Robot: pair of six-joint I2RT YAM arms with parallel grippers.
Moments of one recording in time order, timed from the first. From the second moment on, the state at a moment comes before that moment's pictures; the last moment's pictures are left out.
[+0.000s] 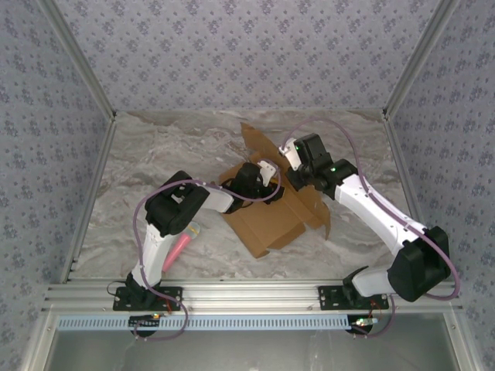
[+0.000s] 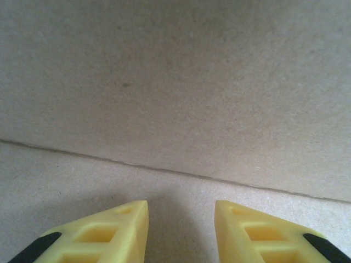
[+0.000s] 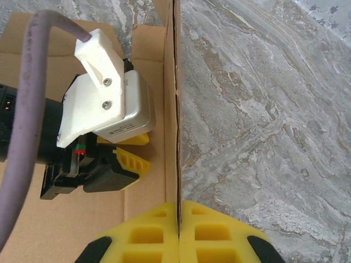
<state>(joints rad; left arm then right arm) -0.77 2.18 1.15 0.56 0.30 -0.24 0.52 1.37 1.16 -0.64 0.14 -0.23</state>
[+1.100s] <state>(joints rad) -0.66 1.69 0.79 0.43 0.18 -0.38 0.58 1.41 1.00 -0.23 0.49 -0.84</state>
